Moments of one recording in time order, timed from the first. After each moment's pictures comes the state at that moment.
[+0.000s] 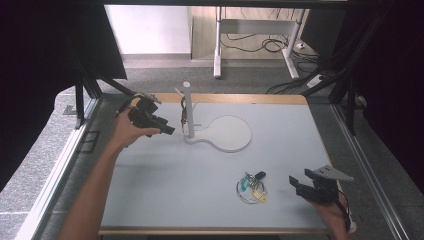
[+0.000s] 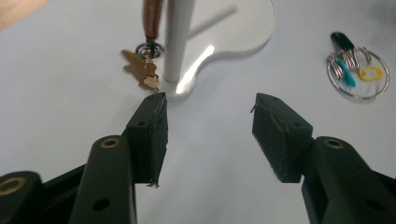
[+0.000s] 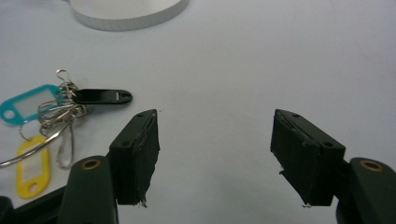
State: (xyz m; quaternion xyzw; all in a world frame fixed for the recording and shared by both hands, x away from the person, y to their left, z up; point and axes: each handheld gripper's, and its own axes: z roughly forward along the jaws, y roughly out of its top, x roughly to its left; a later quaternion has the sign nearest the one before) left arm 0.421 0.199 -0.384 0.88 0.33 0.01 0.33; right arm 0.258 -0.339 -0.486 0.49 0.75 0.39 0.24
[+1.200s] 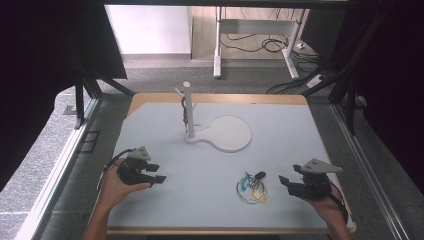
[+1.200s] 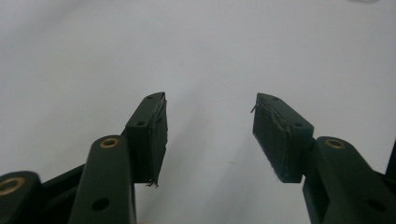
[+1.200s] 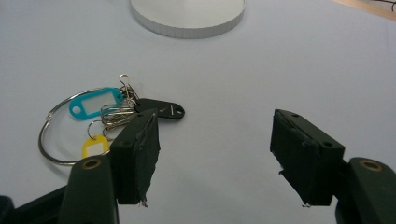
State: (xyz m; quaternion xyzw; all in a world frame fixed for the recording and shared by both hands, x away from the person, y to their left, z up) left arm 0.302 0.217 -0.470 0.88 0.32 0.03 0.34; right arm 0.263 -0.306 -0.454 0.41 0.80 0.37 0.22
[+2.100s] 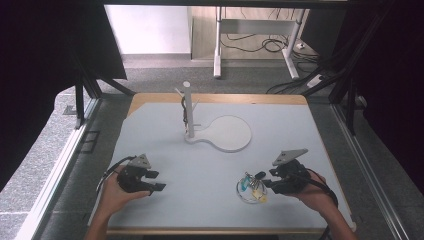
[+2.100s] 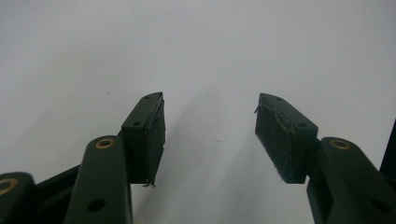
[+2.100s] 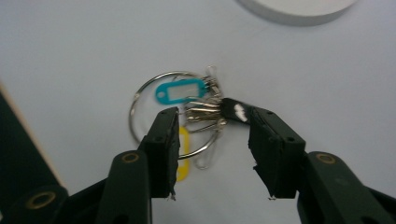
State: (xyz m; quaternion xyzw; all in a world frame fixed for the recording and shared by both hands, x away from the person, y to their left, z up) left arm 0.287 0.216 -0.482 0.89 0.31 0.03 0.33; right arm 0.279 -0.244 -0.422 0.32 0.90 0.27 0.11
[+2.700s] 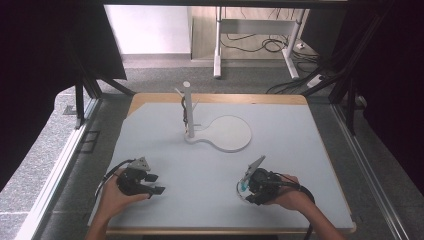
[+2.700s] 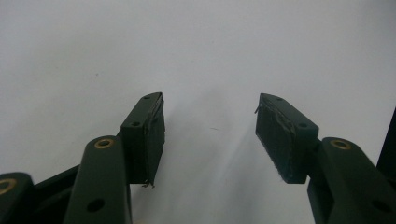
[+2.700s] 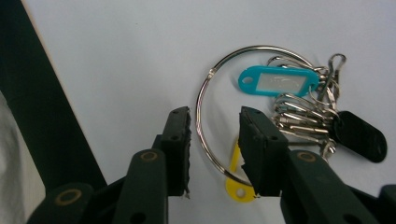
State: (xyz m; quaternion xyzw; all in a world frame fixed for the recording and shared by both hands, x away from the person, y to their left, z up) left arm 0.284 0.218 -0.490 0.89 0.33 0.01 0.32; right arm 0.283 -0.183 -0.458 0.22 0.96 0.16 0.02
